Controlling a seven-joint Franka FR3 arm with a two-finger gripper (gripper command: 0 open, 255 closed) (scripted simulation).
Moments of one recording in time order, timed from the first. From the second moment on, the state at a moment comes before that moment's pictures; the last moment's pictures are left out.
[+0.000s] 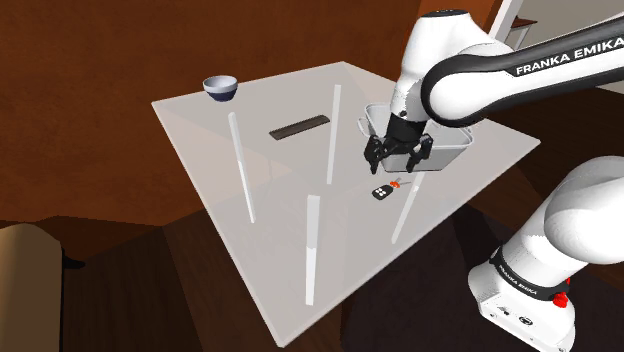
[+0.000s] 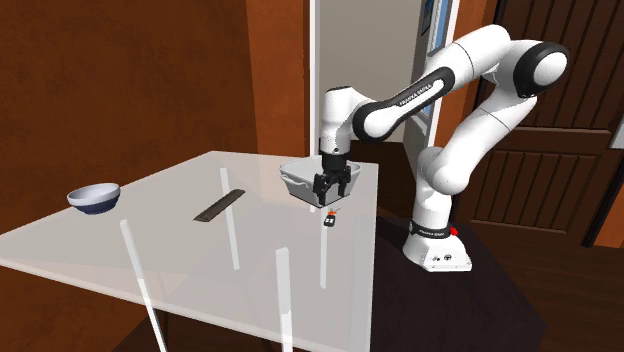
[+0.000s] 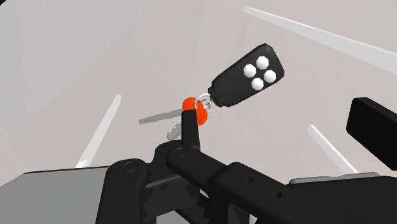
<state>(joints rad) -0.03 -0.63 0.30 -2.75 0.19 2.16 0.73</state>
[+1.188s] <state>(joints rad) -0.04 -0.50 0.35 -2.83 0.22 2.36 0.78</state>
